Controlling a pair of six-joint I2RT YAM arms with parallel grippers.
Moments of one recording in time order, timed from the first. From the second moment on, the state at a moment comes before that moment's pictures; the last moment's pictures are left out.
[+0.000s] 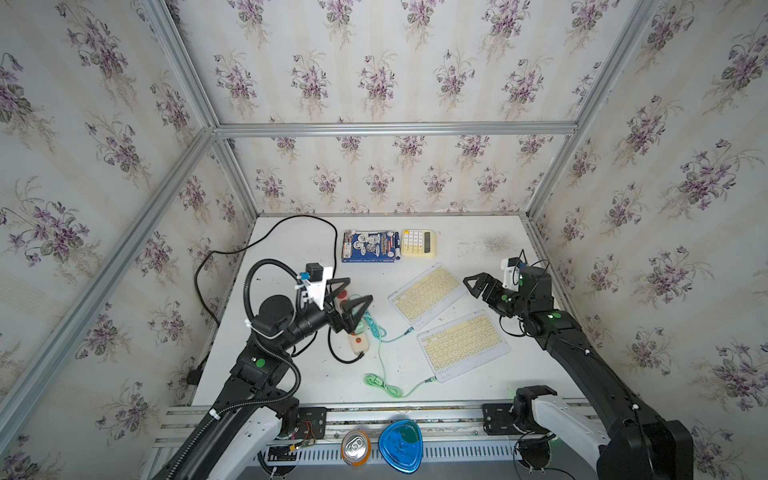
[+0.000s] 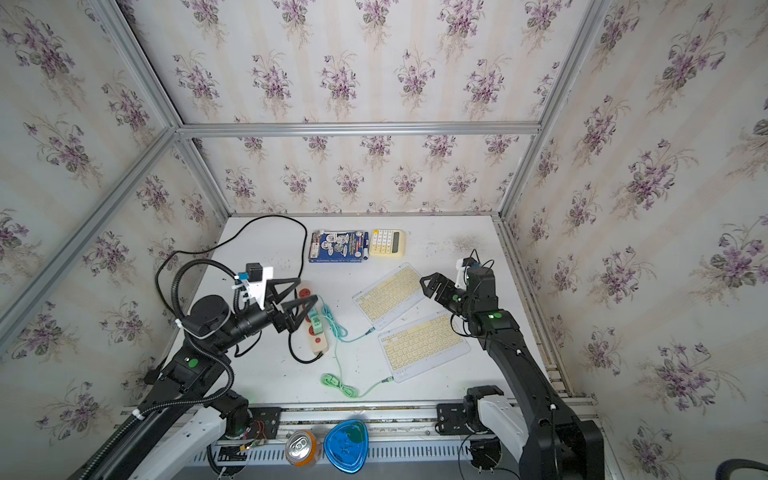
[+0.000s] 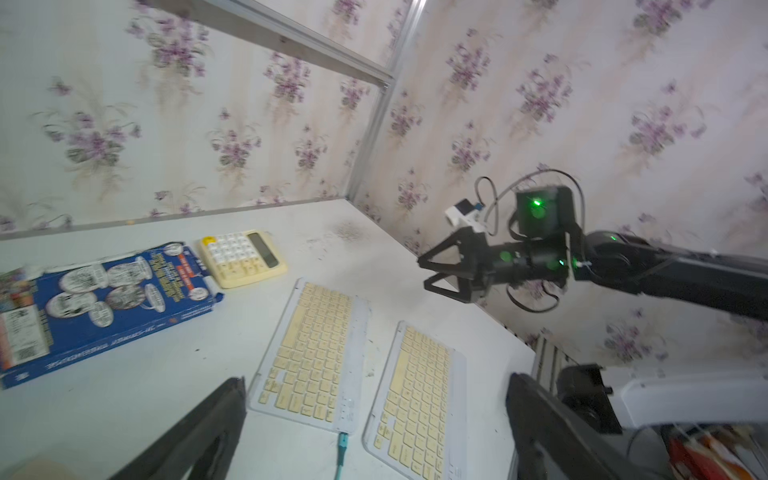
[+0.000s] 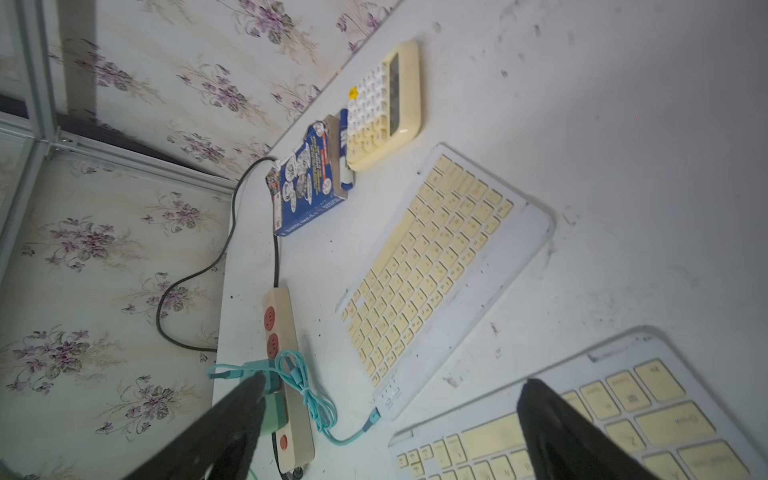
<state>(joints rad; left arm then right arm) -0.54 0.63 0.57 0.01 0.42 -0.29 0.08 0.97 0.61 -0.33 -0.38 0.71</state>
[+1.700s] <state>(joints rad) -1.27 1.72 1.04 -0.62 0.07 -0.21 0.08 0.62 0.57 -0.95 -0.04 1.12</state>
